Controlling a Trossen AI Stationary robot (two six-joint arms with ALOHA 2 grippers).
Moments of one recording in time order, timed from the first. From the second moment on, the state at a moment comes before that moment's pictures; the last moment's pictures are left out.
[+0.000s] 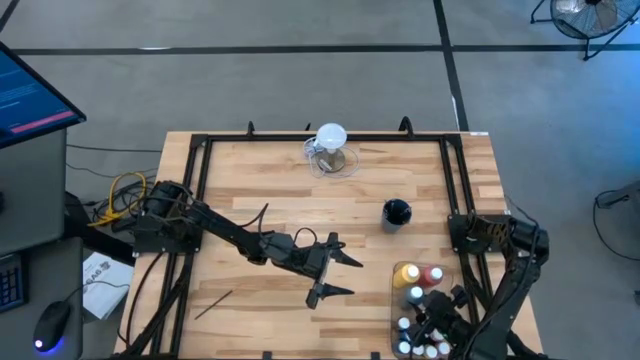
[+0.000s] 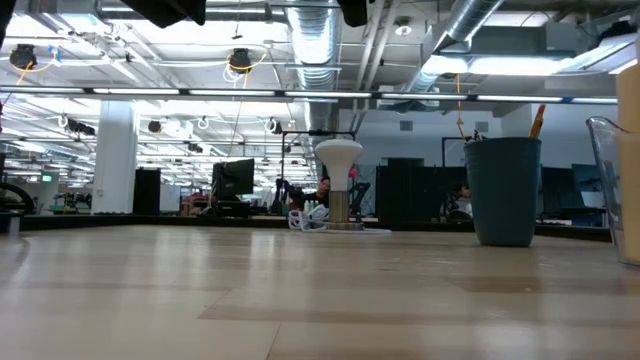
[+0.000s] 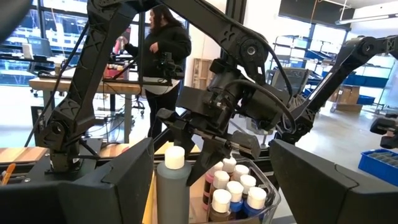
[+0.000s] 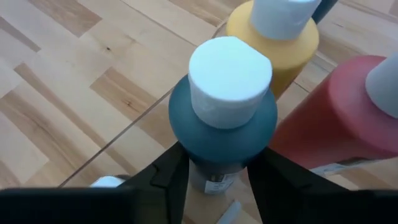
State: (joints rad) left arm -0.35 1.87 1.03 0.97 -0.03 -0.10; right arm 1.15 1.95 1.49 -1.48 0.64 2.19
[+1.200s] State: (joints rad) left arm -0.35 1.87 1.03 0.97 -0.03 -0.10; right arm 1.17 1.95 1.50 -1.41 0.57 2.17
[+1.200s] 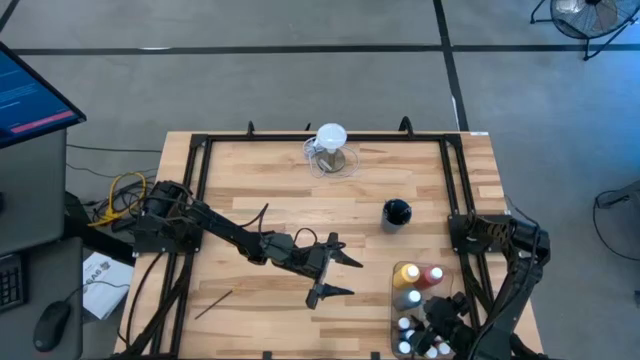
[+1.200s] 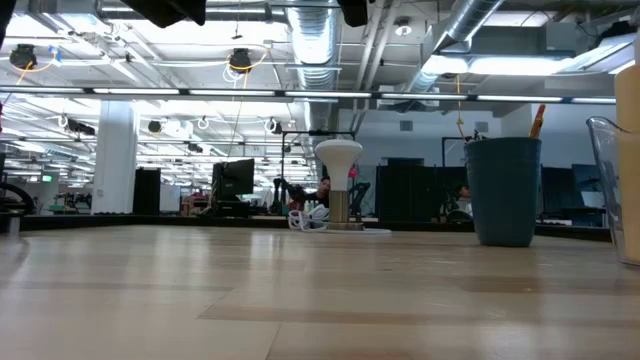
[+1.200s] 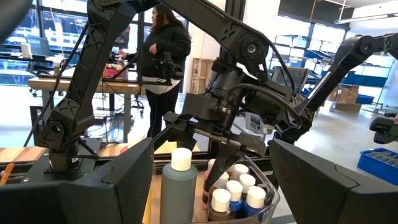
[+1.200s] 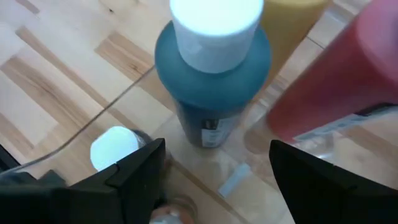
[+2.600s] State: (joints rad) left arm -0.35 1.87 1.03 0.97 -0.02 -0.10; right arm 1.08 1.95 1.36 -1.24 0.49 2.04
